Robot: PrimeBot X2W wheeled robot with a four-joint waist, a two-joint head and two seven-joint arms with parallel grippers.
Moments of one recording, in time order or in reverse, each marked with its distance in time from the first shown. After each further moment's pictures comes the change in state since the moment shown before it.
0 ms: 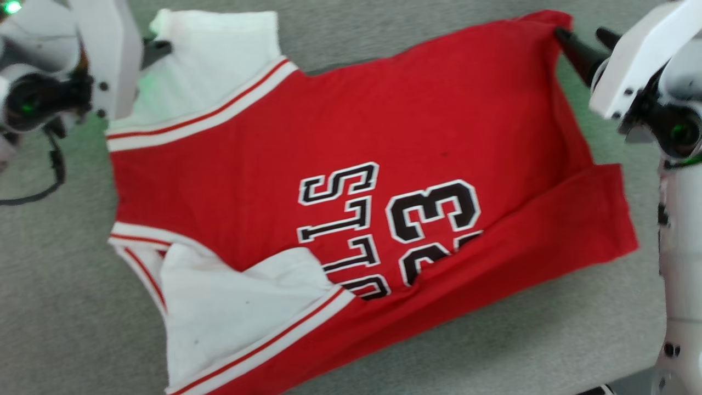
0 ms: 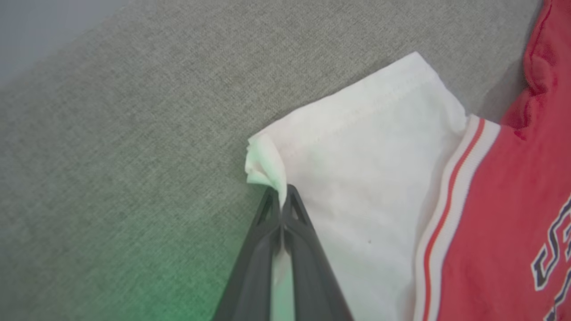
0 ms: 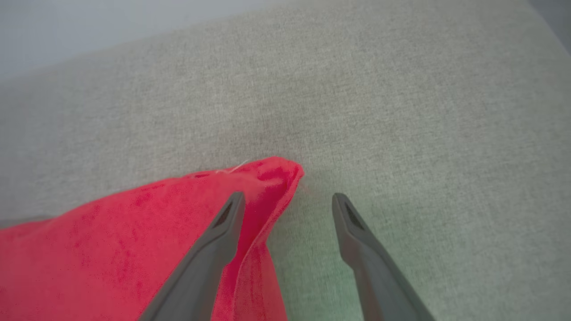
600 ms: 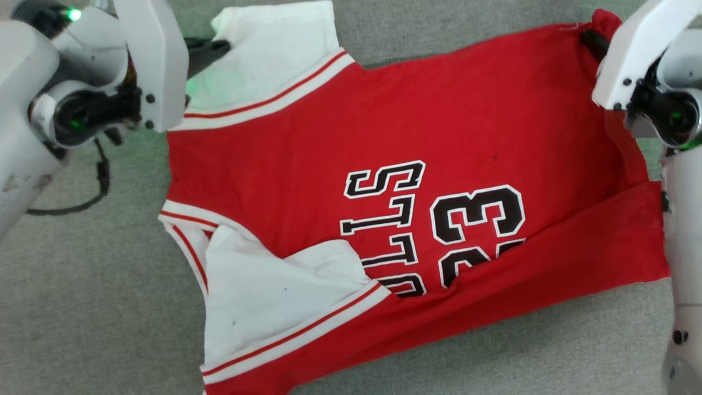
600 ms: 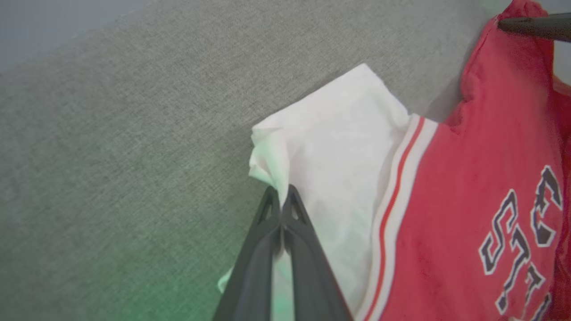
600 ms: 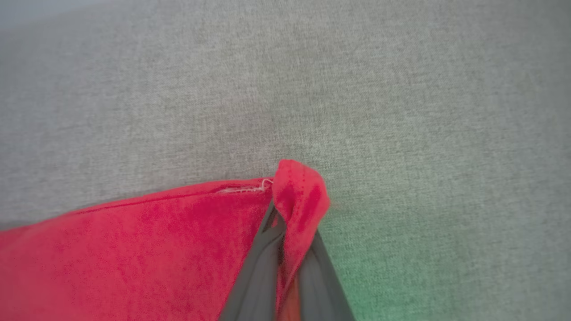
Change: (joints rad) left arm 0.022 -0.045 -0.005 -0.061 -0.062 0.000 -0.139; right arm -0.085 -0.013 -0.013 0.160 -0.091 -0.001 -0.006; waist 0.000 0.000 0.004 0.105
